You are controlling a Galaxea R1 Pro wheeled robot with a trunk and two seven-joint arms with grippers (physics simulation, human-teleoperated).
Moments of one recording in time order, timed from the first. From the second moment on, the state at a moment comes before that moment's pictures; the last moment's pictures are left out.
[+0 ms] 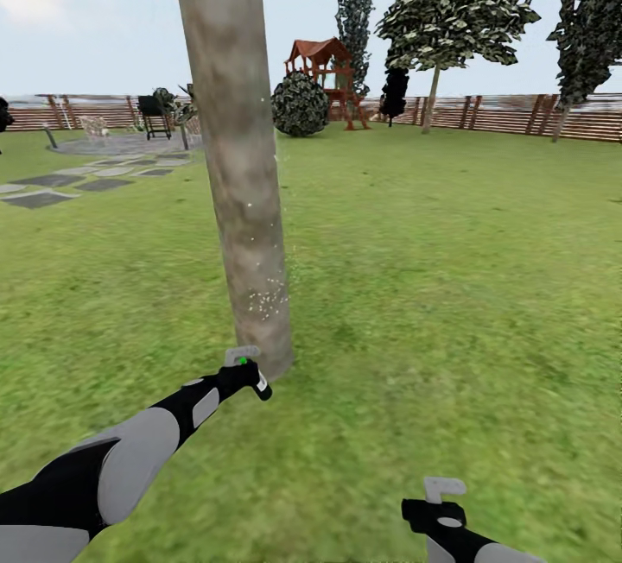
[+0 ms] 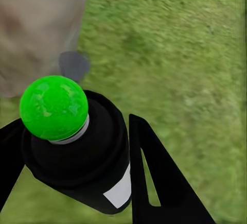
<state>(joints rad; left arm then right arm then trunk) -0.99 -0.03 0.25 -0.04 -0.07 -0.05 -0.33 -0.62 0.00 -0.44 0.05 0.43 -0.16 -0.21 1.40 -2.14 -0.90</state>
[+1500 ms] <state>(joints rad) -1.81 0.05 0.25 -0.71 -0.07 0.98 -0.36 -0.62 -0.01 -0.44 0.05 0.43 -0.15 -0.21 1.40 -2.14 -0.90</state>
